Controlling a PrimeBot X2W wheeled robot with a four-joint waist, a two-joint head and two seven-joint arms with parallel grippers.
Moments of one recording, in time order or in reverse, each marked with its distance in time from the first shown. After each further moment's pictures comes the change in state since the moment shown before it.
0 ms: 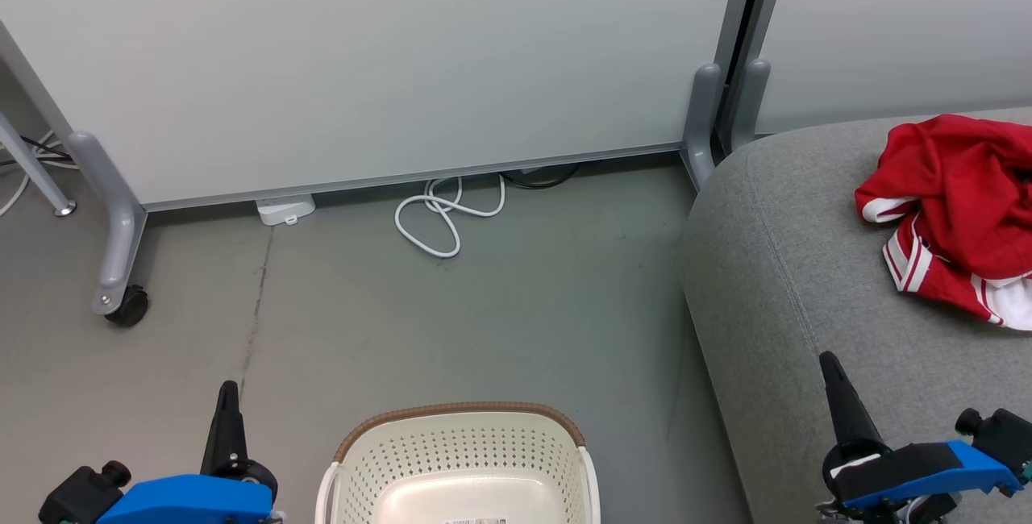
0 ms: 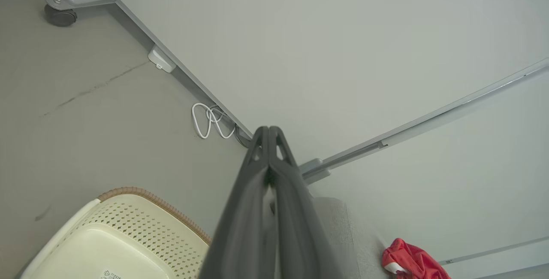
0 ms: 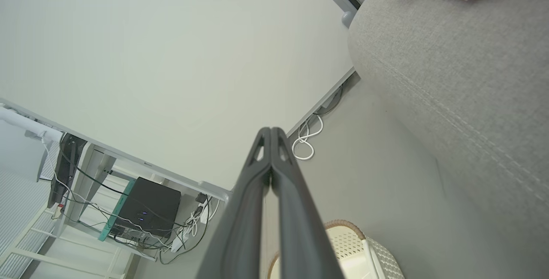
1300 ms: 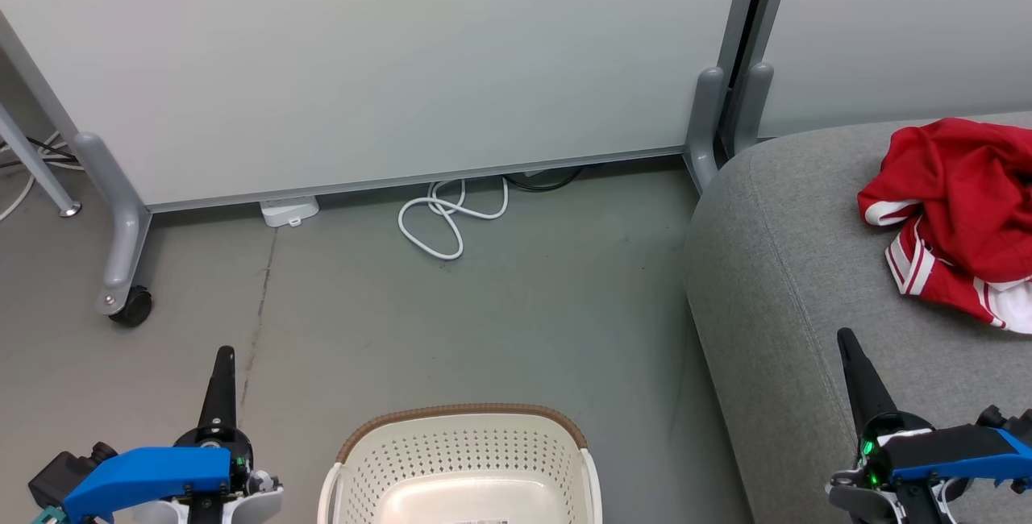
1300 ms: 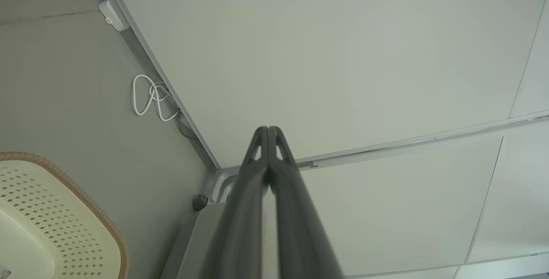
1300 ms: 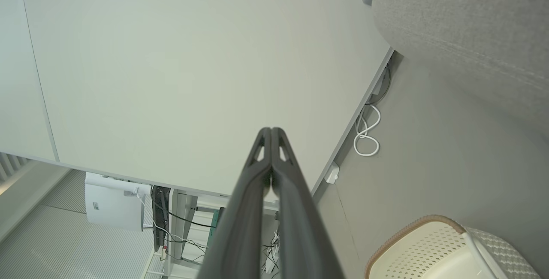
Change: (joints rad) left arm -0.054 -0.004 0.027 -0.033 -0.356 0.000 0.103; right arm -0.035 0.007 -0.047 -0.014 0.381 0.000 0.078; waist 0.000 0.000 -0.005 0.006
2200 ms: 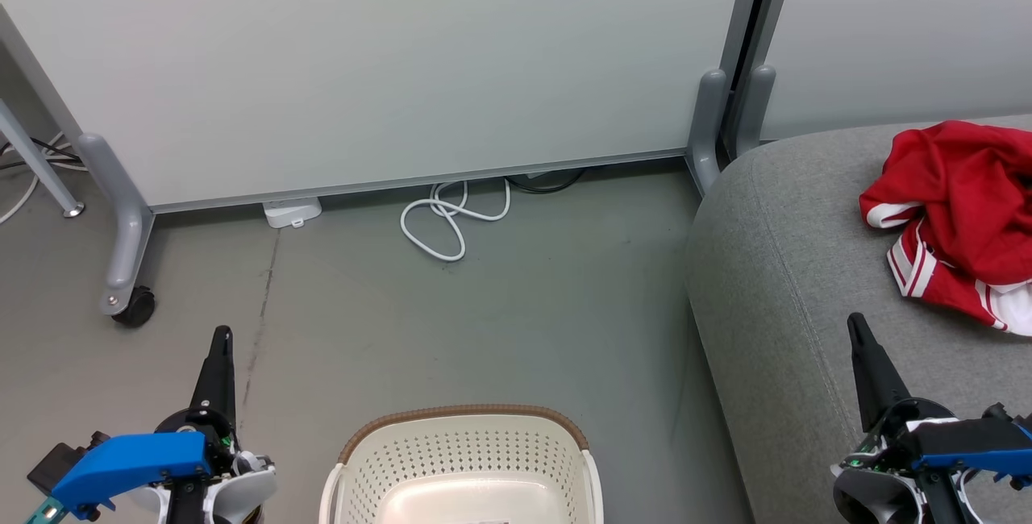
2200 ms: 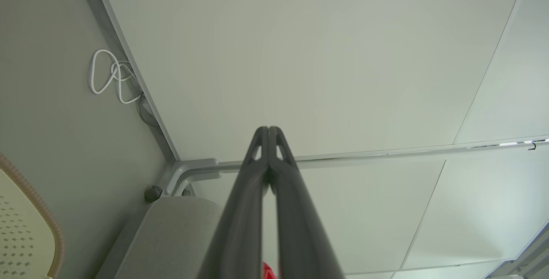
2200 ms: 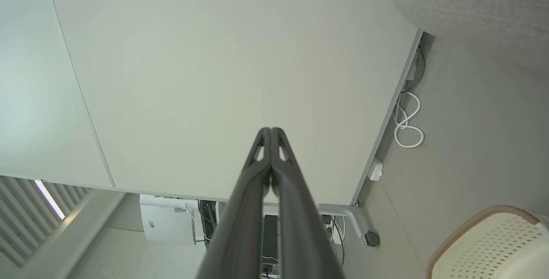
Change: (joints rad) left arm -0.027 -0.001 0.016 -0.017 -0.188 0.000 0.053; right arm -0.020 0.004 -0.025 -0.009 0.200 0.000 0.037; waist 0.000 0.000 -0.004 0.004
